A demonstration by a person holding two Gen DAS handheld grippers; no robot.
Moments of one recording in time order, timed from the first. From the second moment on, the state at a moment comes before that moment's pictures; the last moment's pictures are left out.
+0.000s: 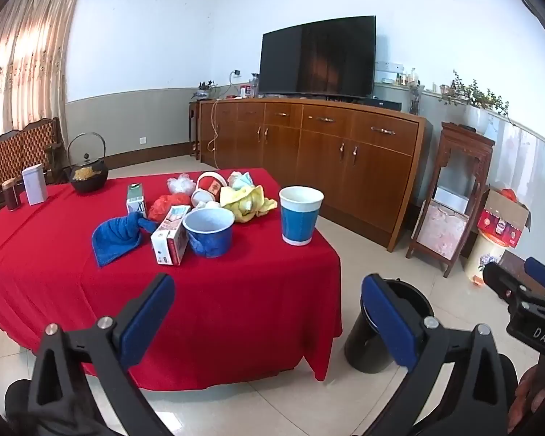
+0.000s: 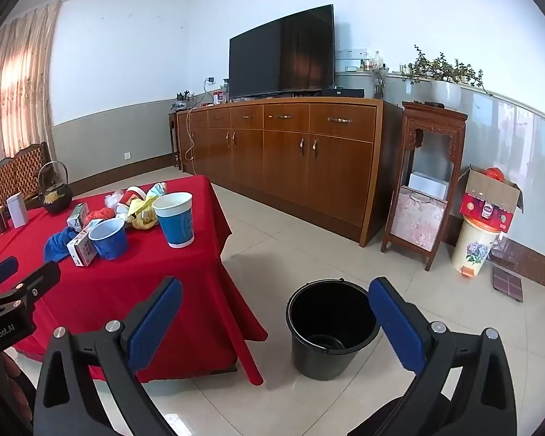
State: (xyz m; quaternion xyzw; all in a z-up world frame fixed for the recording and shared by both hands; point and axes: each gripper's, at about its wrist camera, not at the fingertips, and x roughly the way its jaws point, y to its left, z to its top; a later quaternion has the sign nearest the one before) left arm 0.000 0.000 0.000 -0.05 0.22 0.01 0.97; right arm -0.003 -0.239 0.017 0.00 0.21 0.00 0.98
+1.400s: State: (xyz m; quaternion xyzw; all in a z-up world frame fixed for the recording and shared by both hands) left arm -0.004 0.003 0.007 -0.05 0.21 0.01 0.98; right arm -0.002 -0.237 0.019 0.00 0.22 0.00 0.98
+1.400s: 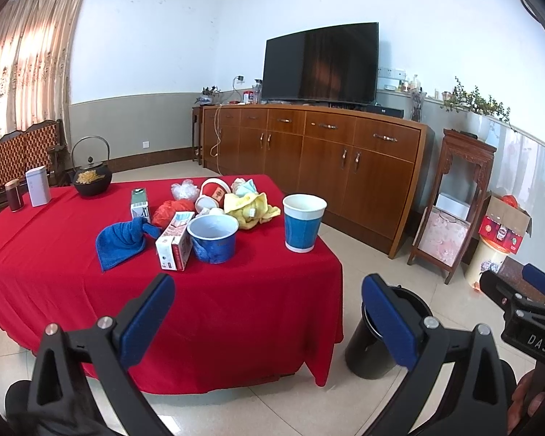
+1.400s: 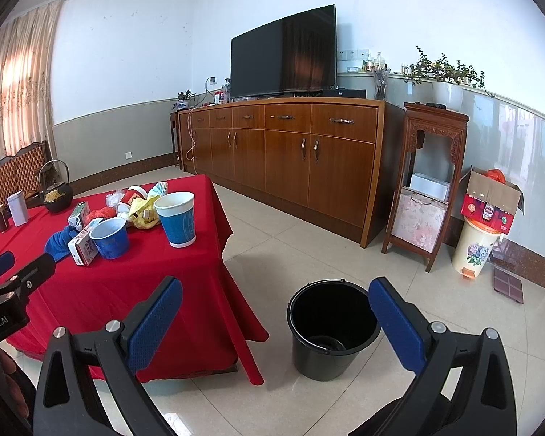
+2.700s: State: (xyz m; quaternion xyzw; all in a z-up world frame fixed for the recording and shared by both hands) left arm -0.003 0.003 0.007 -0.05 0.21 0.01 0.98; right arm -0.003 -0.237 0.014 0.00 0.22 0.00 0.98
